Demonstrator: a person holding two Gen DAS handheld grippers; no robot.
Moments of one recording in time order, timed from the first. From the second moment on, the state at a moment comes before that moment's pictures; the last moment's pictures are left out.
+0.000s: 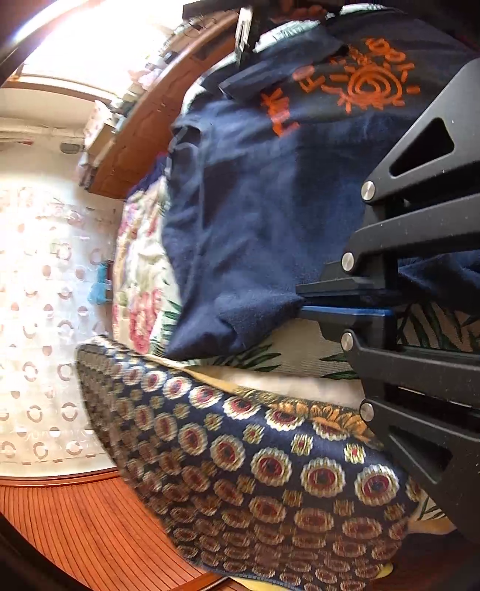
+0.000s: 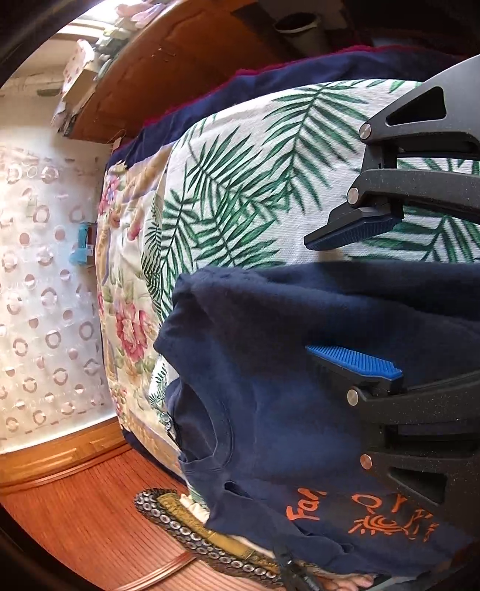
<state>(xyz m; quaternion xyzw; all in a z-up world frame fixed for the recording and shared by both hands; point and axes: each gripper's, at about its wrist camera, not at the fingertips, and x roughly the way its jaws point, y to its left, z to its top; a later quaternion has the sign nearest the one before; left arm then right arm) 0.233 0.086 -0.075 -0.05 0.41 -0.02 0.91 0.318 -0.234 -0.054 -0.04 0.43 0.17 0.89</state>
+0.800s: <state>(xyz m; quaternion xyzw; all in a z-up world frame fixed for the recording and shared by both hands) 0.023 0.092 0.022 -0.04 0.27 -0.08 0.96 0.085 -0.282 0.046 -0.09 0.25 0.27 0.93</state>
